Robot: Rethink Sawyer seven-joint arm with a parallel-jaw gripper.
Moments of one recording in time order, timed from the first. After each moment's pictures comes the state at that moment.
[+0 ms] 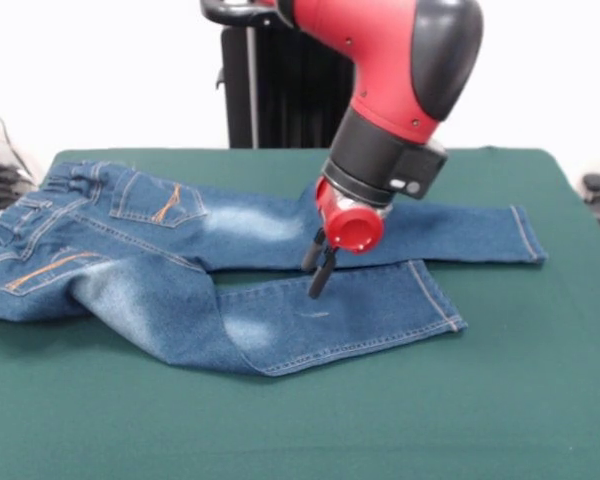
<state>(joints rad) 0.29 -0.23 -0.51 1.65 0.64 0.10 2.79</state>
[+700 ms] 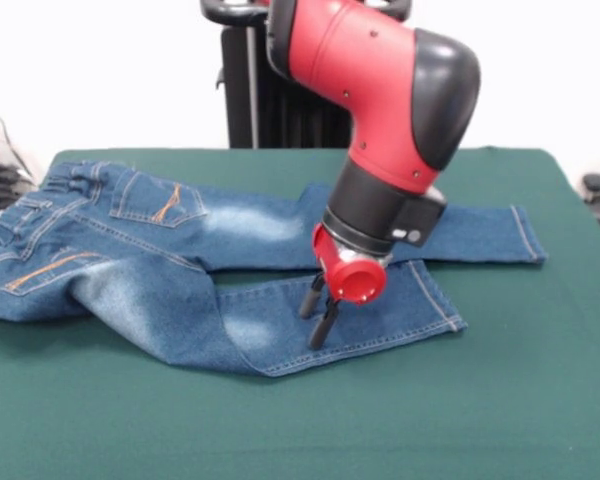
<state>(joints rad) 0.25 -0.14 -0.50 1.50 0.59 0.10 2.79</state>
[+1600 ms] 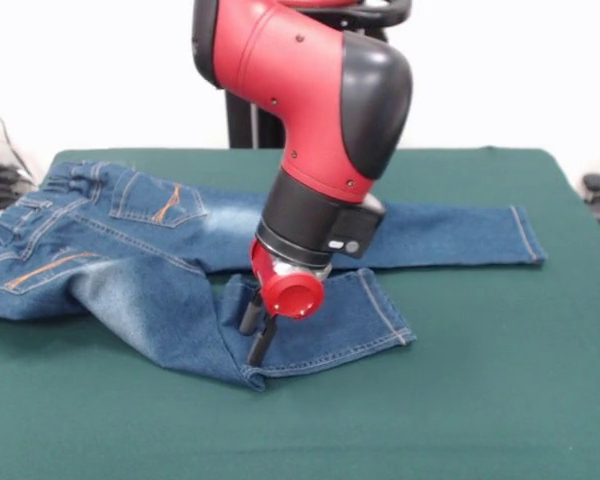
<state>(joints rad) 0.11 -0.16 -0.46 1.43 0.43 0.10 2.79</state>
